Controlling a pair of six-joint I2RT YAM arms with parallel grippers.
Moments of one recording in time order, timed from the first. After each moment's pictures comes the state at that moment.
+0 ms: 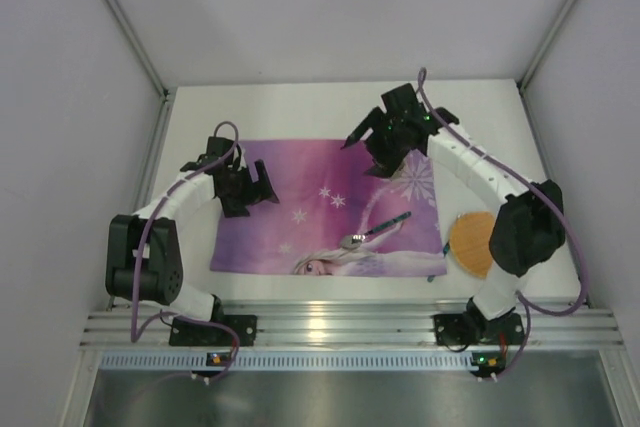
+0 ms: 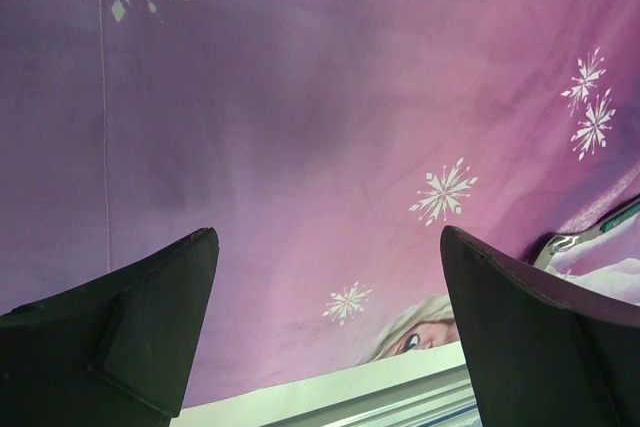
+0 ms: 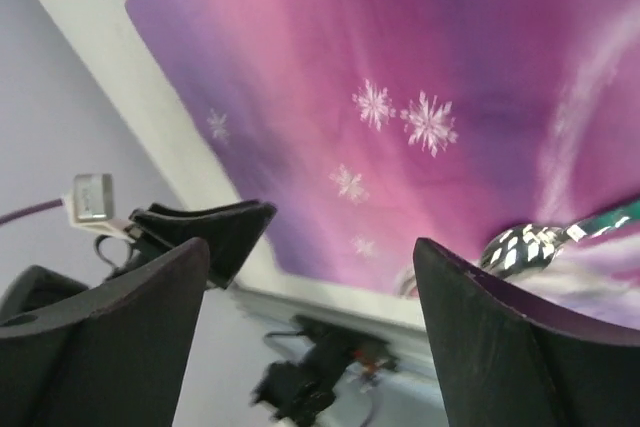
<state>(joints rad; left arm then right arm) -0.12 1.51 0.94 -0.55 0.27 -0.47 0.51 1.70 1.46 -0.73 -0.22 1.28</state>
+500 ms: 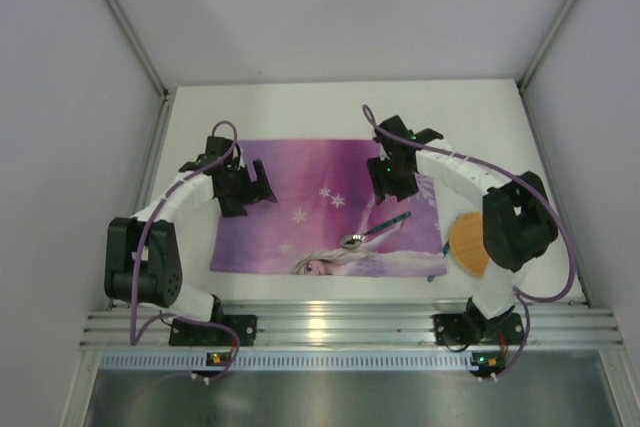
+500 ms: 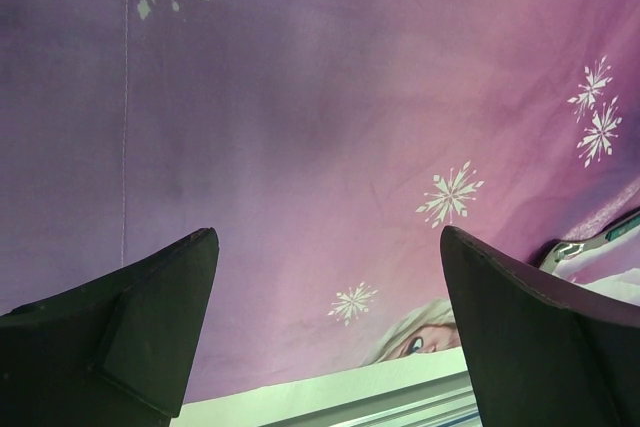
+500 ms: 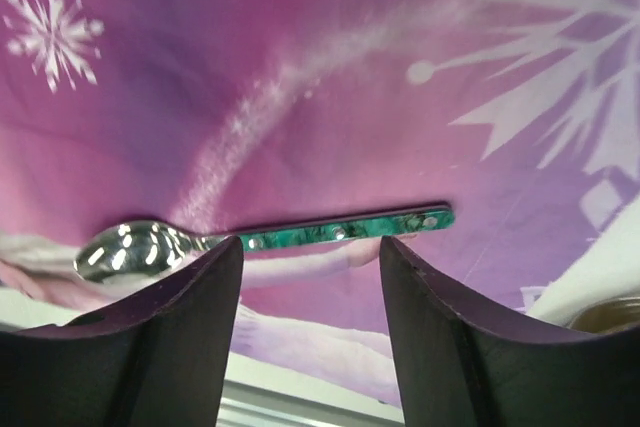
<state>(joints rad) -0.12 1.50 0.94 -0.56 0.24 -0.47 0.53 1.76 1.37 -0.82 0.01 0.32</state>
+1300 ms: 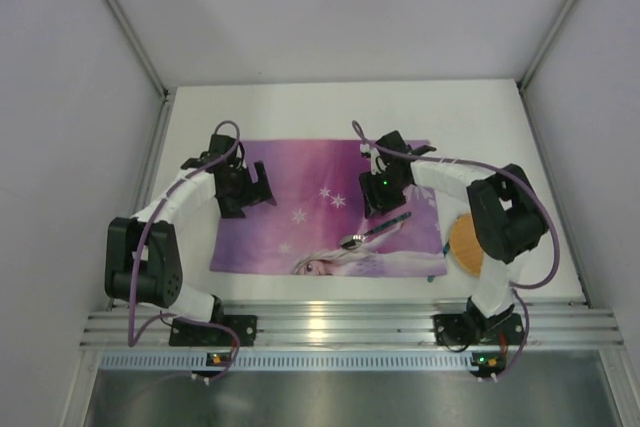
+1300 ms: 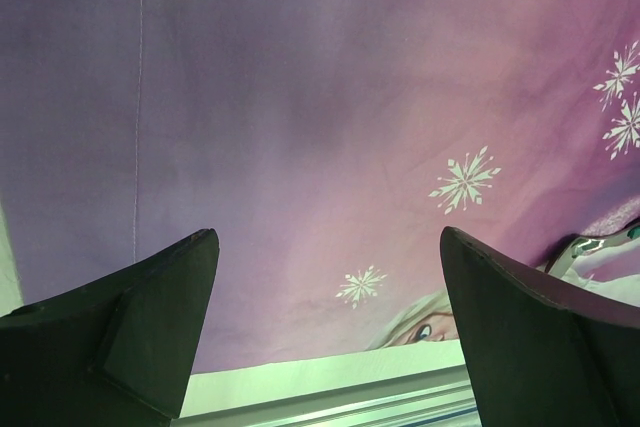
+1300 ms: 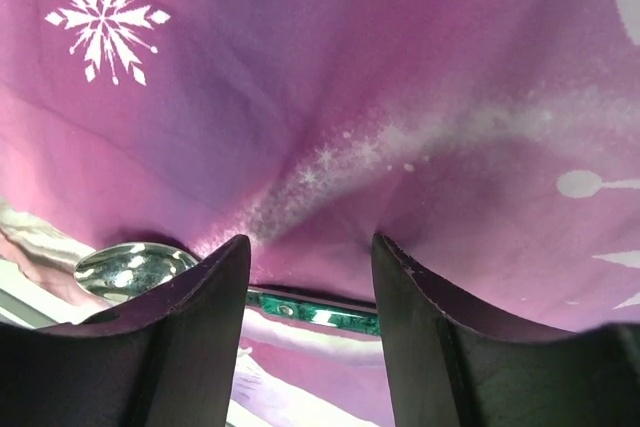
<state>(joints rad) -0.14 1.49 0.98 -0.65 0.19 -0.48 0.51 1.84 1.19 -0.58 -0.26 0.16</state>
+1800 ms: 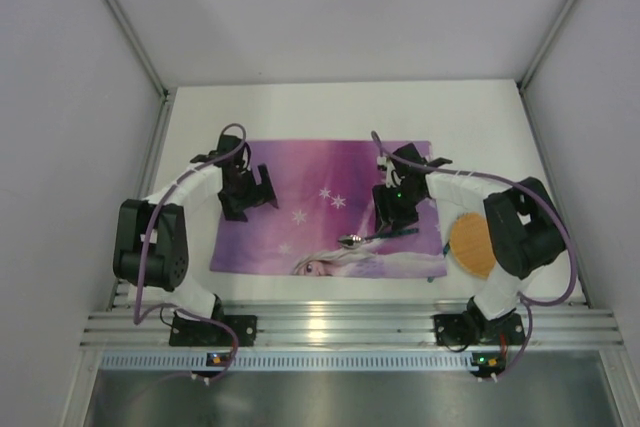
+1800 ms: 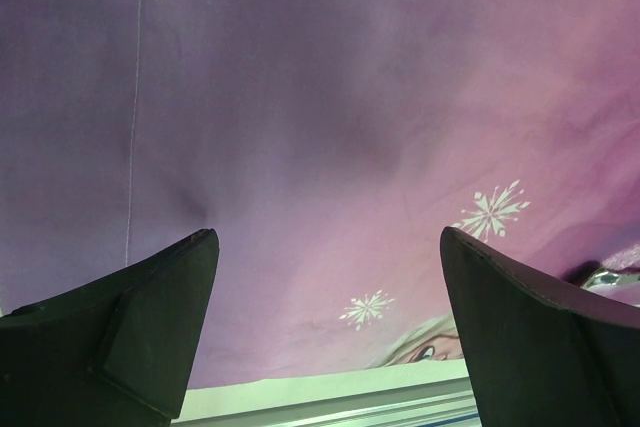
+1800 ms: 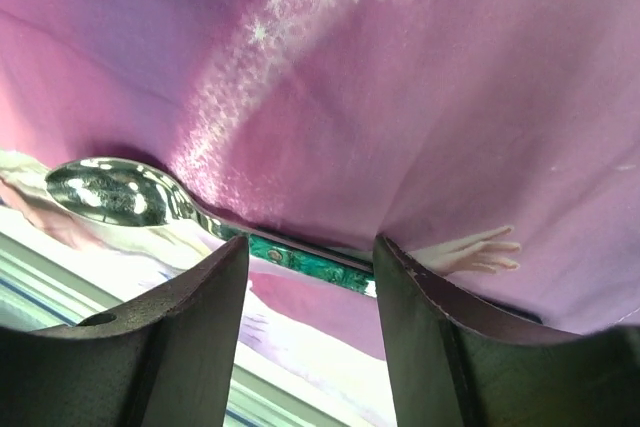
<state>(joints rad) -0.16 1.58 1.00 -0.65 0.16 -0.51 0.47 1.70 1.01 -0.58 -0.31 0.26</state>
